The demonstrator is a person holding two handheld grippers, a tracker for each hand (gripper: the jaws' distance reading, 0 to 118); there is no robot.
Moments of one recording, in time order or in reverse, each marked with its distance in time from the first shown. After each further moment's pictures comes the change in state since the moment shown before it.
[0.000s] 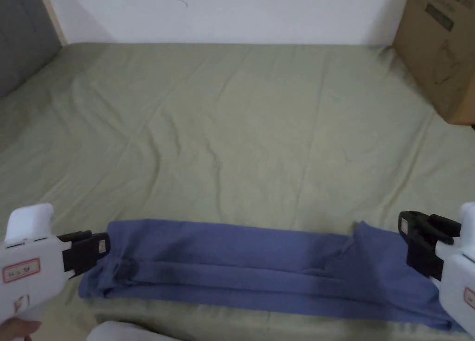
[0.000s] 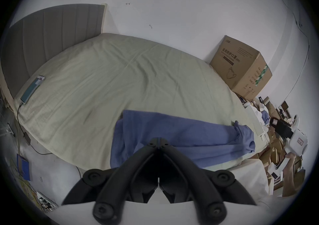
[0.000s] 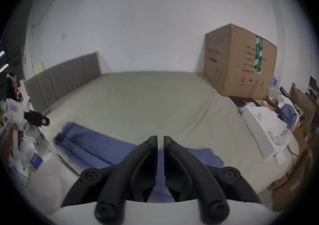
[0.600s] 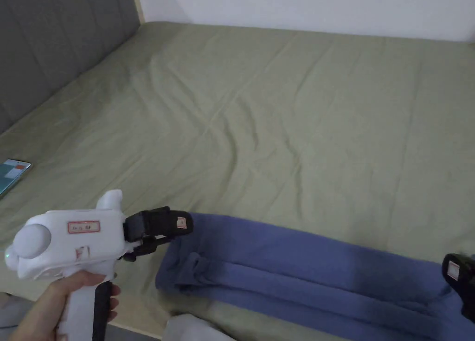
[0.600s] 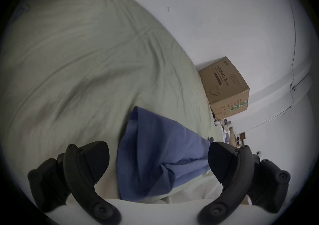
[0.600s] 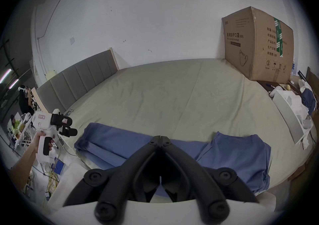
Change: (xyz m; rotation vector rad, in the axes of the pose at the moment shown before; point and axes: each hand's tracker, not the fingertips) left arm -0.135 0.015 -0.089 -0.166 -0.334 0.393; right arm -0.060 -0.006 -0.051 -0.146 0.131 -0.082
